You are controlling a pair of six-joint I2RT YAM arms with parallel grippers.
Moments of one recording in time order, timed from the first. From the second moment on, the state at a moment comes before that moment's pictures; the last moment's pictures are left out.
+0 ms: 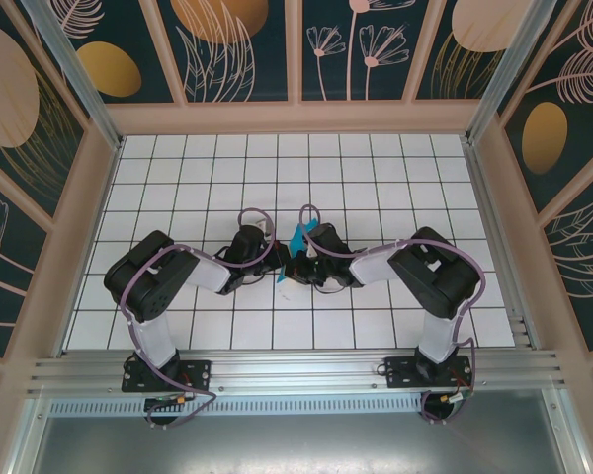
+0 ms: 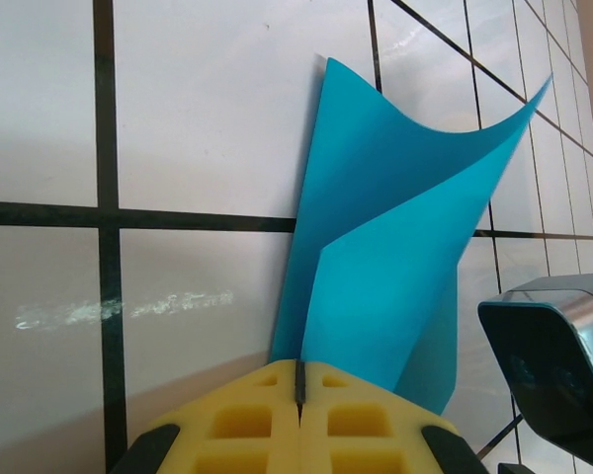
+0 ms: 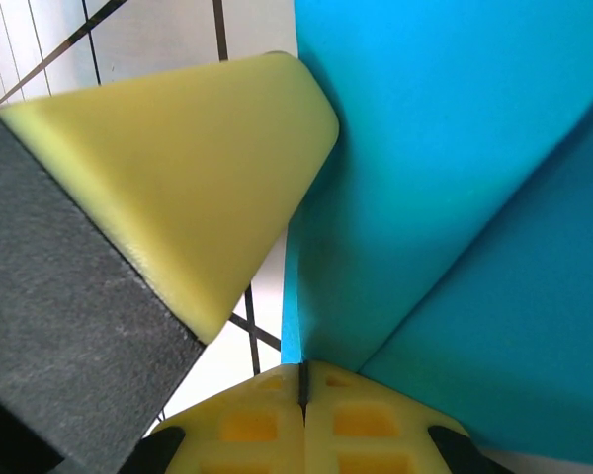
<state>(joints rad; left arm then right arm) -0.65 1.83 0.62 0.59 0.21 -0.91 0.79 1.83 0.75 0.29 -0.43 1.04</state>
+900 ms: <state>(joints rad) -0.64 1.83 0.63 0.55 0.22 -0.91 0.58 1.64 0.75 0.25 -0.41 0.99</state>
